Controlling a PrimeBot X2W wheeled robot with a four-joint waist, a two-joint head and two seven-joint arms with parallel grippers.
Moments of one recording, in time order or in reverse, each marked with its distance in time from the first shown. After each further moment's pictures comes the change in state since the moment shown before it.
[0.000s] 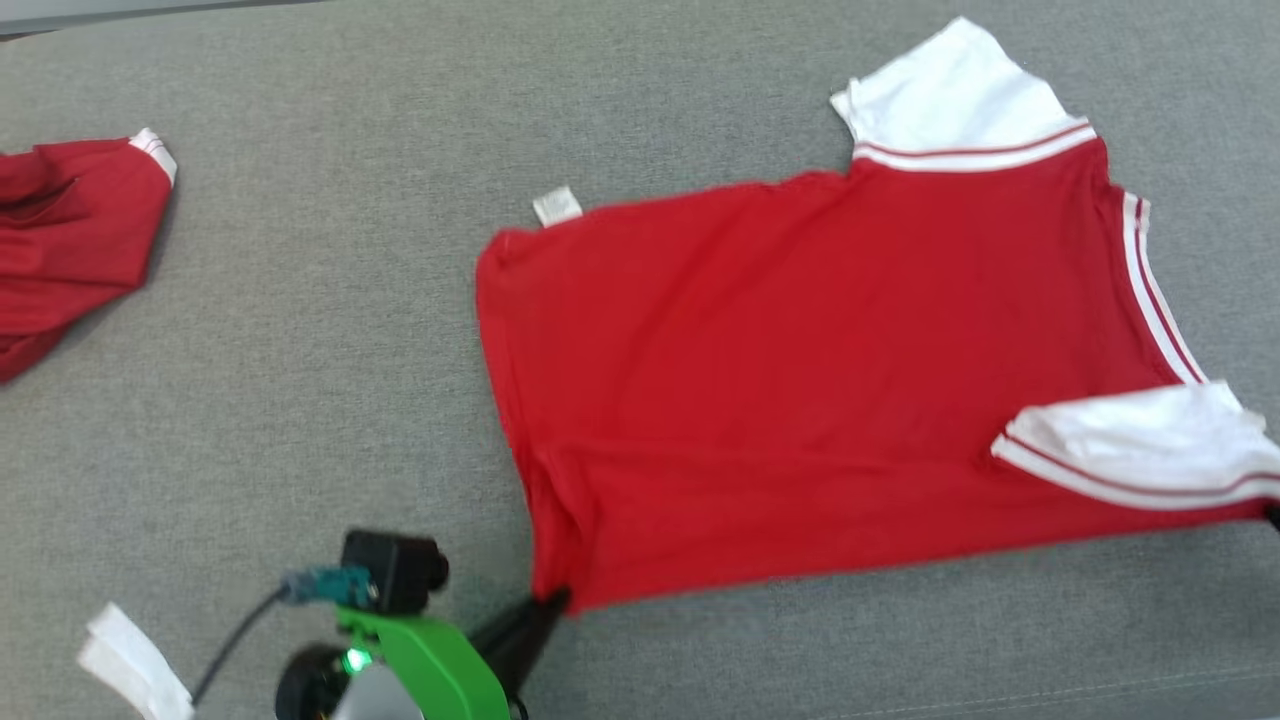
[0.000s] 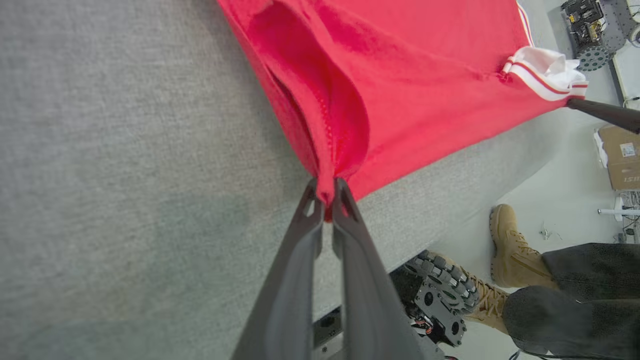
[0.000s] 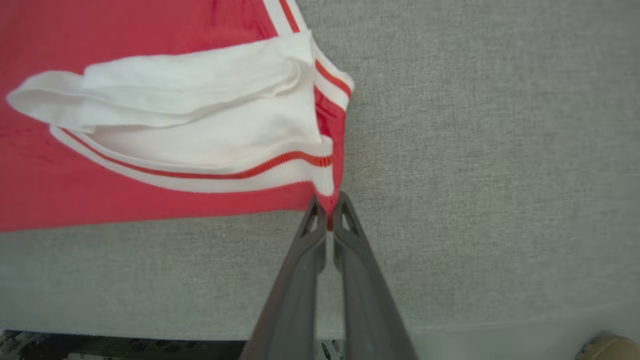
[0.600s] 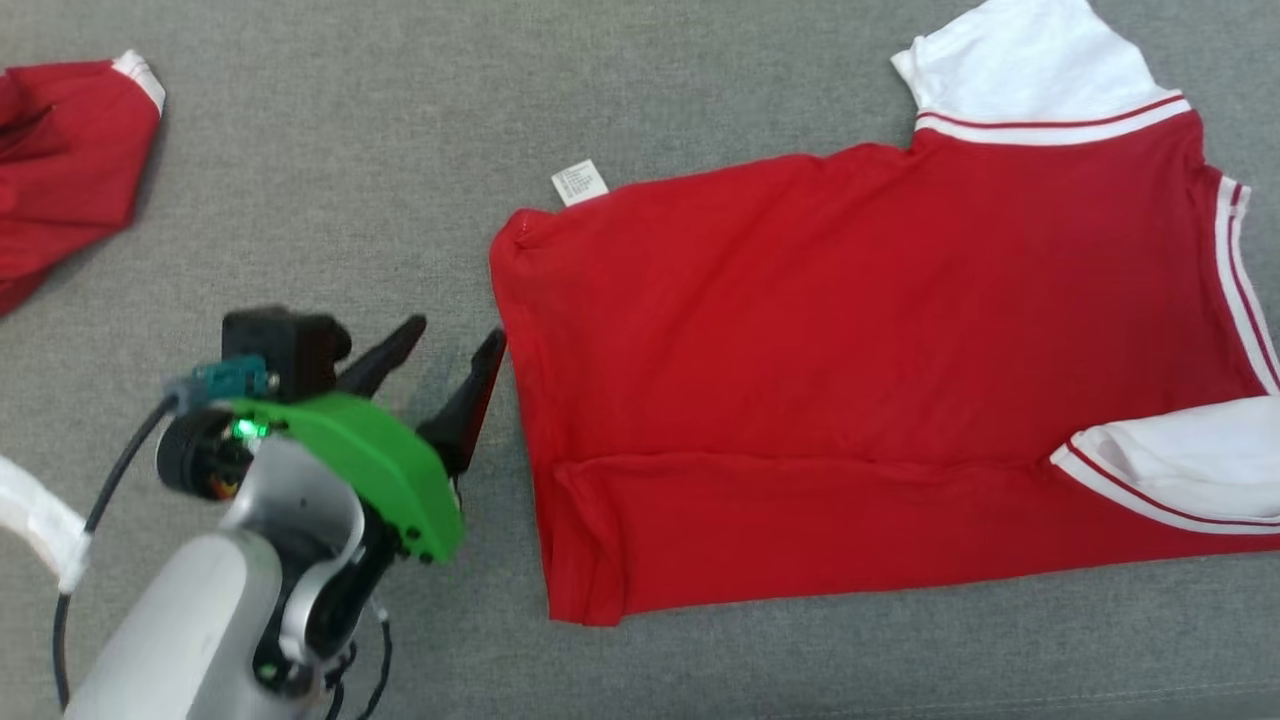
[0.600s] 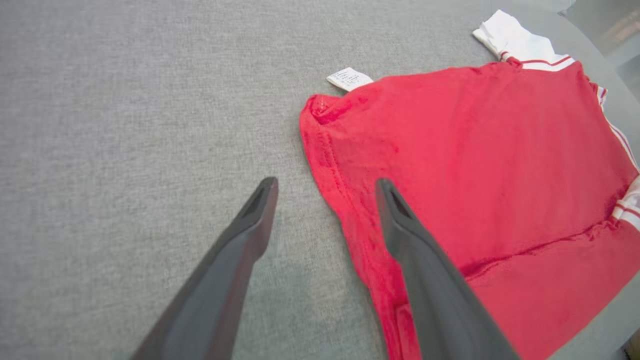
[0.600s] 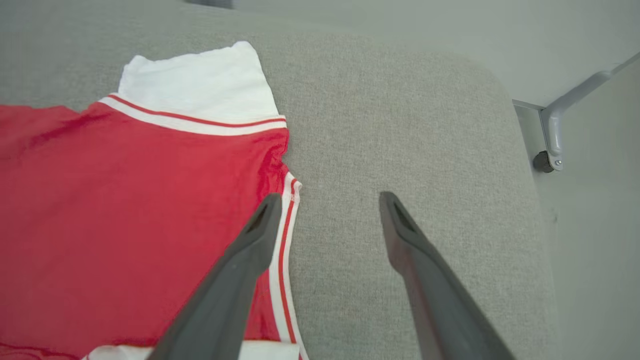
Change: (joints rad) left arm -0.276 0.004 0.082 0.049 0.135 0.046 -0.064; right arm -0.306 -0.131 -0.053 -0.135 -0.101 0.000 0.025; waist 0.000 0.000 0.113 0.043
